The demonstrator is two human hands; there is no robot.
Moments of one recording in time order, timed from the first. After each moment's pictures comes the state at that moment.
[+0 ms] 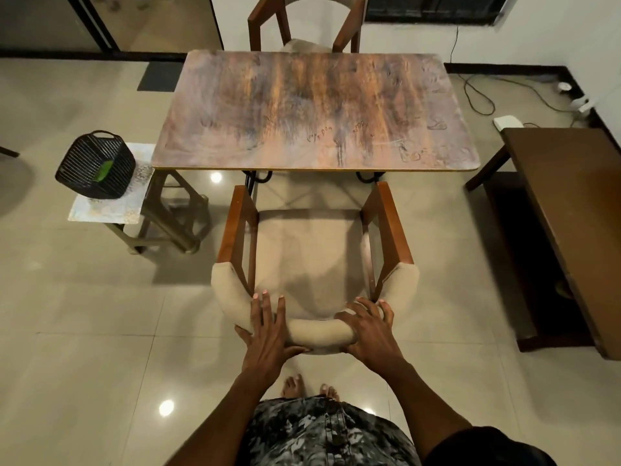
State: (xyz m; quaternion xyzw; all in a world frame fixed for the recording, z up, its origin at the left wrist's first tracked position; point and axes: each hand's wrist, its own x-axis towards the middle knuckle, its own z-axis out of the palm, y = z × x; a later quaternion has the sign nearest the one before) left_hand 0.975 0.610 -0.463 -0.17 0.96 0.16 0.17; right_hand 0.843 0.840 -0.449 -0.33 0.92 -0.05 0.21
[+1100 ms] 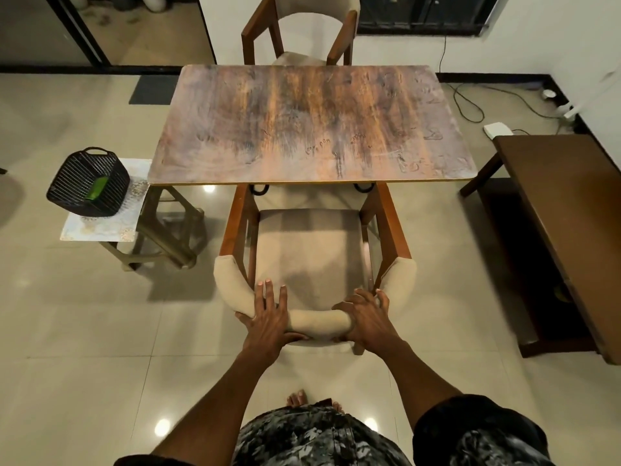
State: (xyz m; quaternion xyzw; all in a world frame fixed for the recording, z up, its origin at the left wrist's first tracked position) left_hand 0.902 0.561 -0.442 -0.16 0.95 0.12 0.24; right_hand 0.786 0.792 -0.442 -0.32 0.91 -0.08 0.24
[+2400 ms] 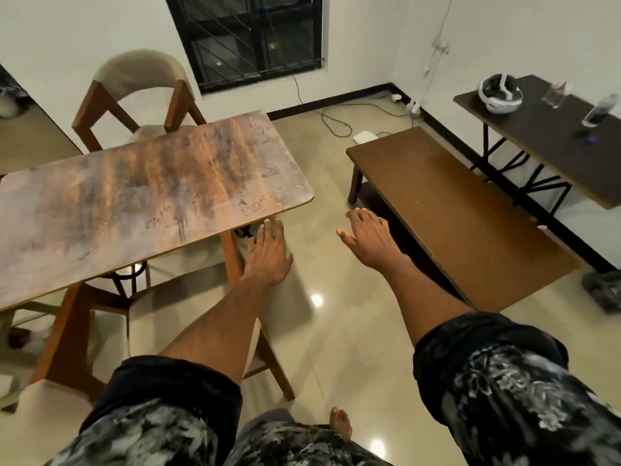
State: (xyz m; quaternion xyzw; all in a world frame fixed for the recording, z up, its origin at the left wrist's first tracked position) left_hand 0.563 0.907 -0.306 0.01 0.99 0.09 0.12; right_hand 0.526 1.156 -0.300 -0.13 0.98 -0.15 0.02
